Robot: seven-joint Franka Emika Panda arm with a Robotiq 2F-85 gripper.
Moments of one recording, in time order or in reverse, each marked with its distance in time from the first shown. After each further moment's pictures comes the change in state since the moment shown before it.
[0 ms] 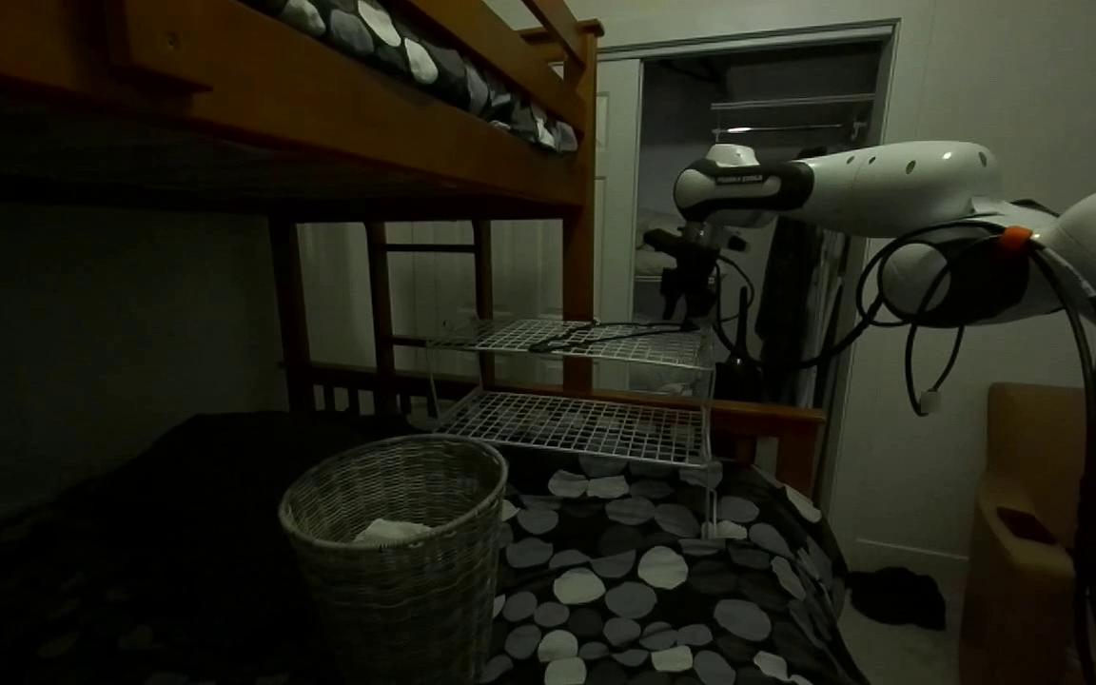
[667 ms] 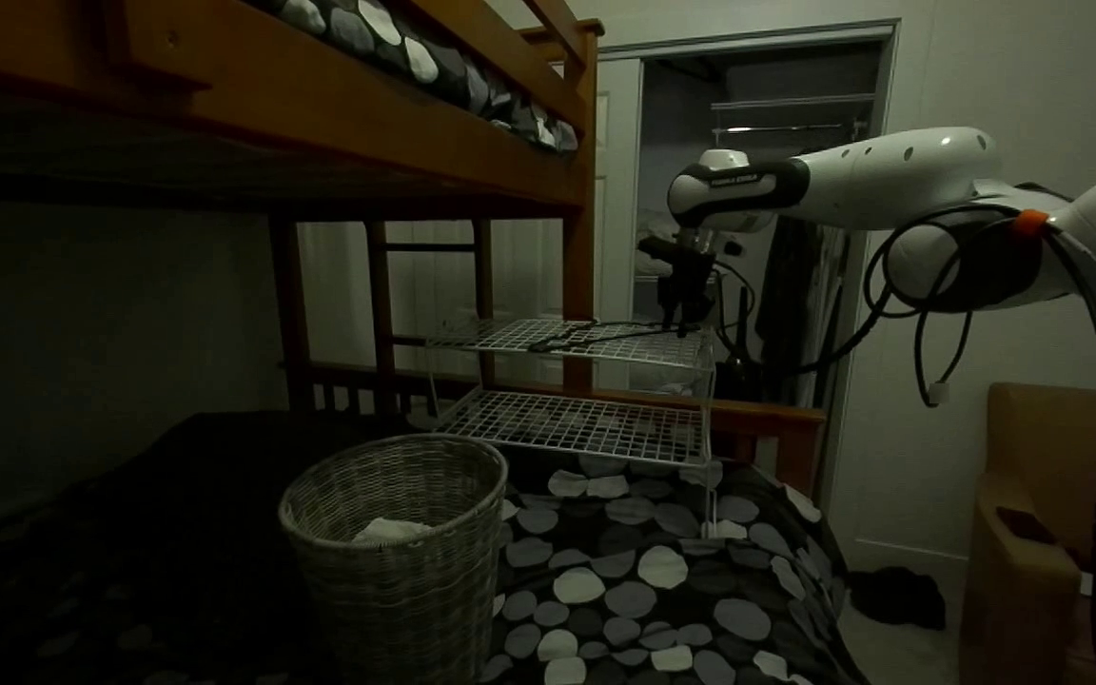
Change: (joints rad) arm 0.028 -0.054 -0.011 -0.120 -0.013 0.035 -0.045
